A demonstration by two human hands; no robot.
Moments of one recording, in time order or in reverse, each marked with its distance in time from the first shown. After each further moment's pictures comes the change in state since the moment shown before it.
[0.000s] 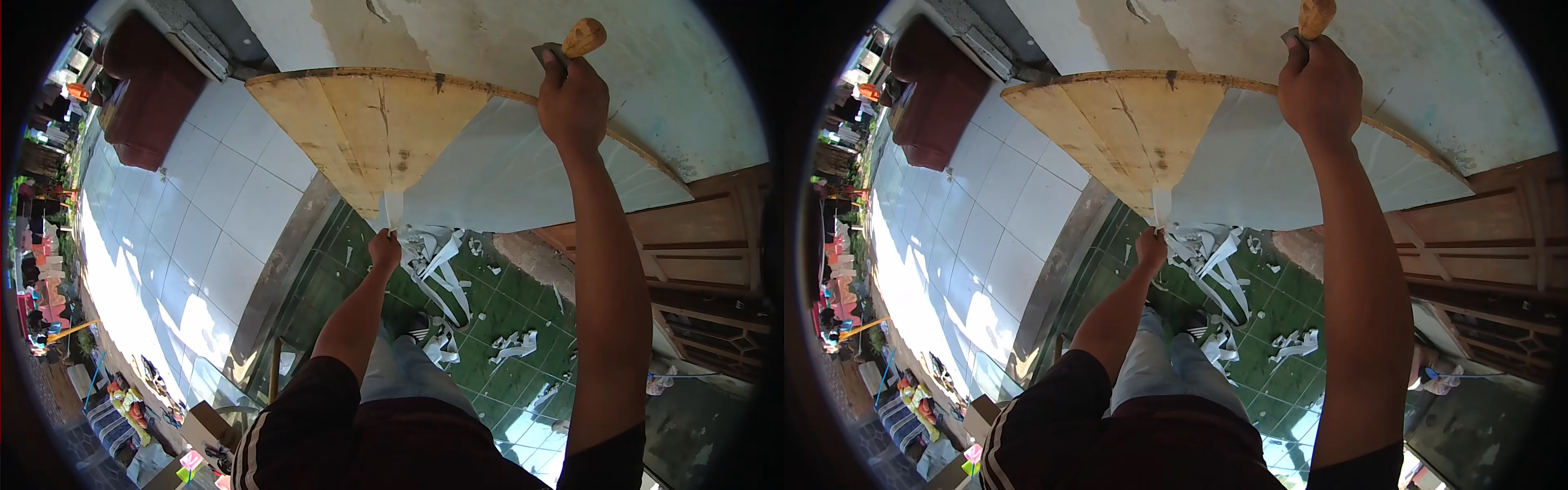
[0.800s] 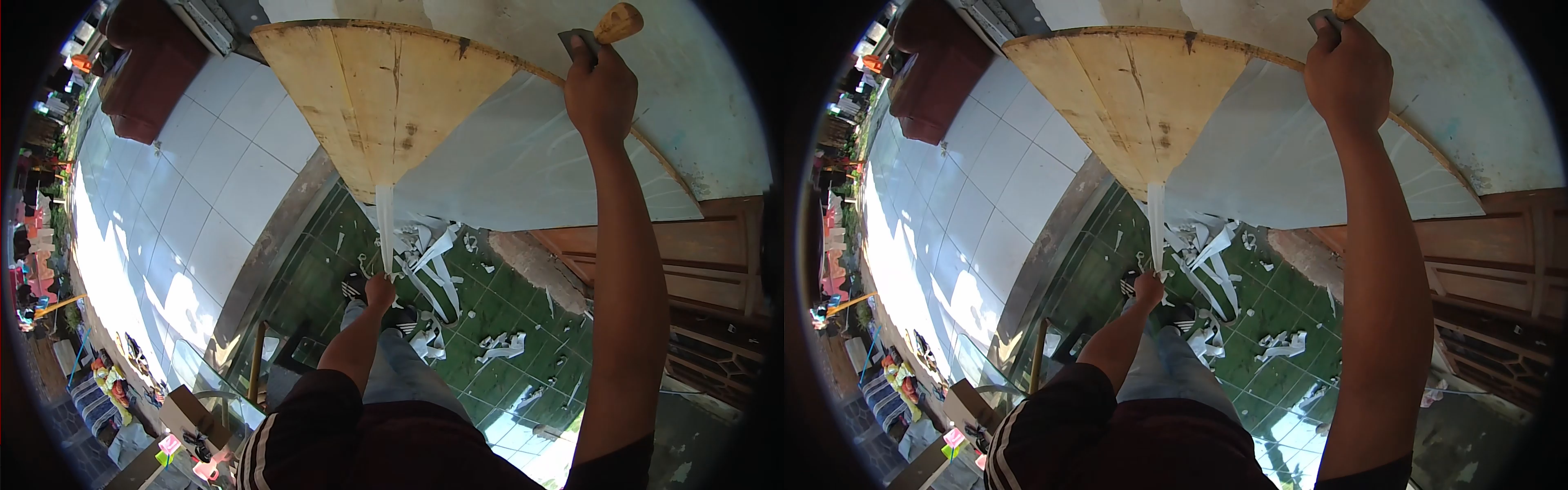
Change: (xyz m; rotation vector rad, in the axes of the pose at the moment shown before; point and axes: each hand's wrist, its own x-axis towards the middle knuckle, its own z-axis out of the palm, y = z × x) left_hand -0.117 -0.104 0.059 0.145 -0.172 -0.174; right_hand 0.004 0.001 0.005 -0.008 0.082 -0.064
